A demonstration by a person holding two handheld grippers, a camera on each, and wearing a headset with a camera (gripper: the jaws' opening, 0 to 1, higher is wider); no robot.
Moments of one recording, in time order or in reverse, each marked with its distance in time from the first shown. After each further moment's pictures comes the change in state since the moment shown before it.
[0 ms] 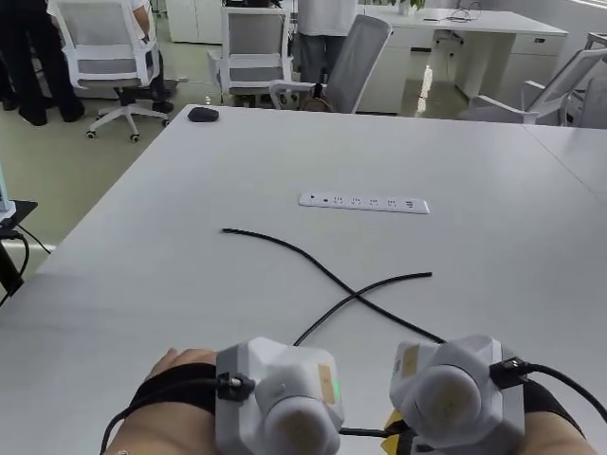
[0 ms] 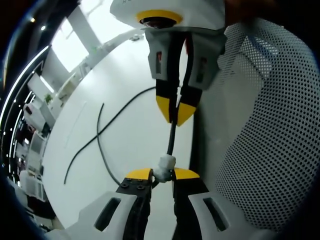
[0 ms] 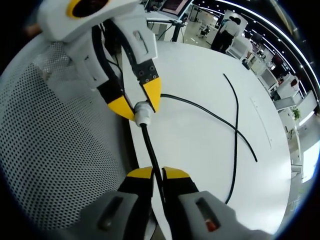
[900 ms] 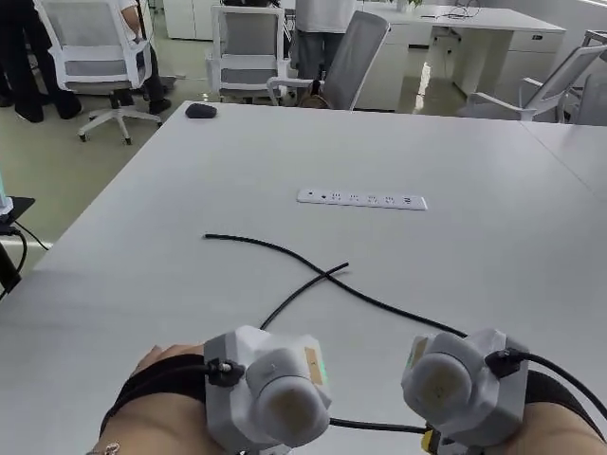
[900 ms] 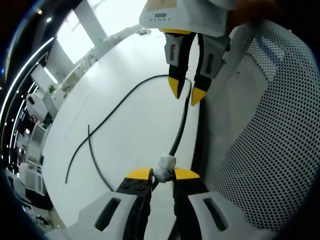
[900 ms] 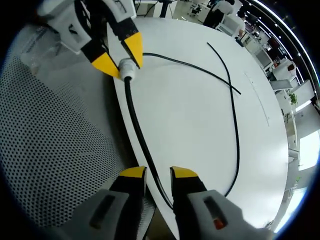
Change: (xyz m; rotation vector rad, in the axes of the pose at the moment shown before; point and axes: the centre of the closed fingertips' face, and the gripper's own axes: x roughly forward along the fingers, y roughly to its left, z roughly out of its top) left arm -0.008 0.006 -0.010 -0.055 0.044 0.019; right arm 0.004 -0.002 -0.034 0.036 0.159 -0.009
